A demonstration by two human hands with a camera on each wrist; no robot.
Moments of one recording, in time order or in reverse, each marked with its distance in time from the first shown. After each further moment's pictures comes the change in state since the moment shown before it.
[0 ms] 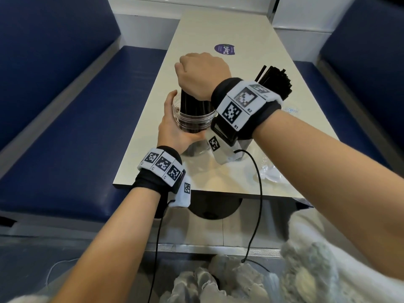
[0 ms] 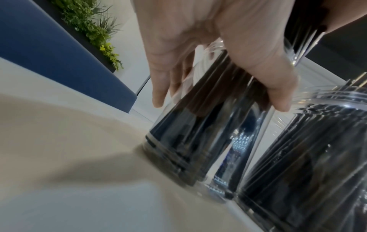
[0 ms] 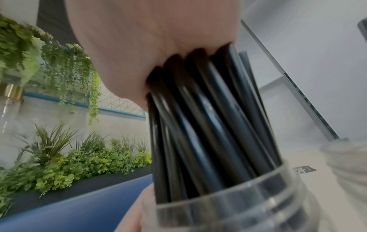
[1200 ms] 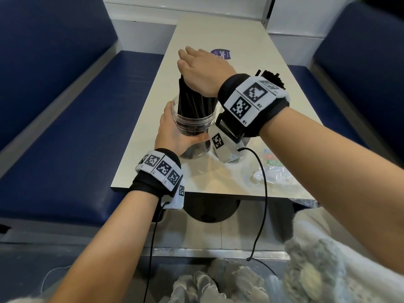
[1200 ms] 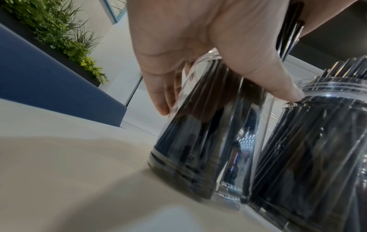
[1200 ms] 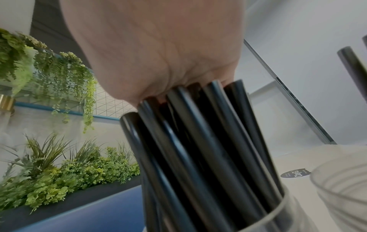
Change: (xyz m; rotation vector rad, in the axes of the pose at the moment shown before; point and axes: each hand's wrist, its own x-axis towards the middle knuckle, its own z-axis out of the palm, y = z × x) left_hand 0.005 0.004 0.001 0.114 -0.047 -0.032; right_hand 0.007 0.013 -0.007 0.025 -0.125 -0.004
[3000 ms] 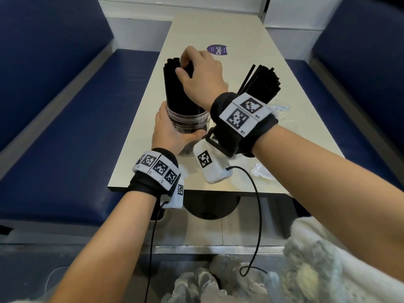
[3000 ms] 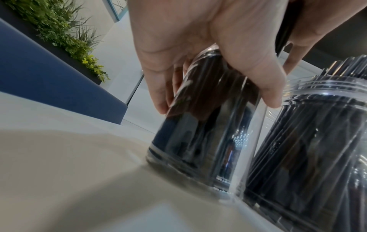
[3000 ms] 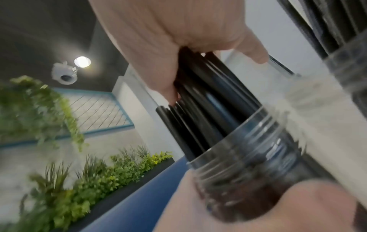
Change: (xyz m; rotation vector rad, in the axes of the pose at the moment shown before) left_hand -0.004 0.004 0.005 0.031 0.080 0.013; right_hand -0.022 -0.003 0.020 0.490 0.324 0.178
